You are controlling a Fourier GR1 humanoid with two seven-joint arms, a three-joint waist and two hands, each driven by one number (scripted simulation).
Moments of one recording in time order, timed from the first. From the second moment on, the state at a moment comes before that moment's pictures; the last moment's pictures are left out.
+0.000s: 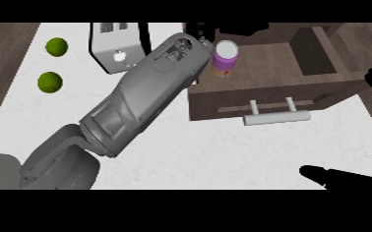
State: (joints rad) left arm -1.42 0.00 -0.60 -0.43 0.70 0.82 -0.14; right arm 0.03 -0.21 -0.13 -2.20 0.37 0.19 0.03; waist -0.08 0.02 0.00
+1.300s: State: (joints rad) left arm -1.36 0.18 -0.63 -0.70 0.61 0.84 0.09; right arm -0.21 -0.16 0.07 -1.50 1.07 -0.22 -0.07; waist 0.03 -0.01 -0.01
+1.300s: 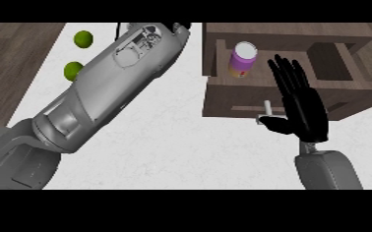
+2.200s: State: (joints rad) left arm -1.15 0.42 -0.63 -1.06 0.54 0.80 0.27; right arm -0.62 -0.15 -0.09 -0.81 1.17 -0.59 -0.14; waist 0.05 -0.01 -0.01
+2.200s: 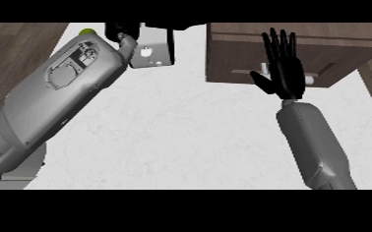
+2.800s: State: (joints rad) left arm -1.00 0.51 -0.63 -1.26 0.51 0.80 0.32; right arm -0.79 -0.14 -0.16 -0.53 1.19 -0.85 -0.12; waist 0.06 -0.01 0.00
